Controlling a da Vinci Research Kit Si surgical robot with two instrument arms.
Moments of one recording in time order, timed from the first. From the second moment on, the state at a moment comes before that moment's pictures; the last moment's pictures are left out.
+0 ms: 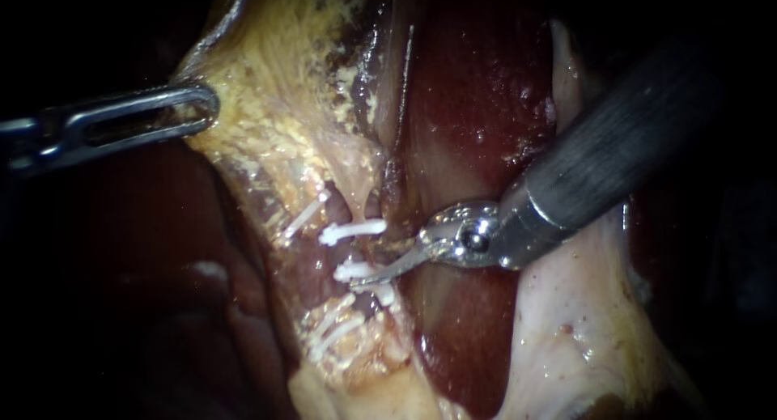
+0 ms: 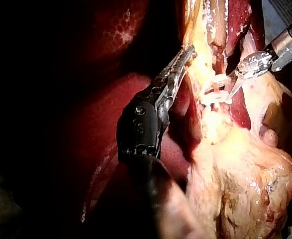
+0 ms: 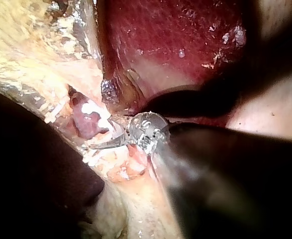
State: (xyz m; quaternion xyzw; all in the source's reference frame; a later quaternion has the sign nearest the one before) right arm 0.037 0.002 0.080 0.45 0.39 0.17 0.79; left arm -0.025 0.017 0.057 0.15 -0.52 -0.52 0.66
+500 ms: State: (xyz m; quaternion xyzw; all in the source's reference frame) right arm 0.040 0.001 0.080 0.48 0.44 0.15 0.74; left arm -0.025 0.017 0.057 0.15 -0.52 -0.52 0.66
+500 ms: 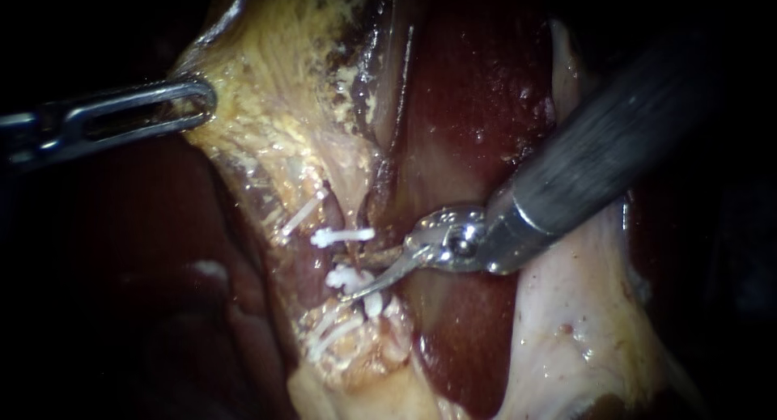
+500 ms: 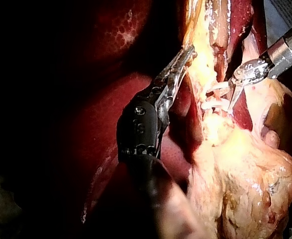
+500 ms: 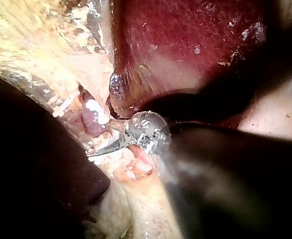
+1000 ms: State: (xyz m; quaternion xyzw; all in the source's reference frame) right arm 0.042 0.001 0.081 0.49 0.45 0.18 0.73; left arm -0.025 0.017 0.057 0.15 -0.52 -0.52 0.66
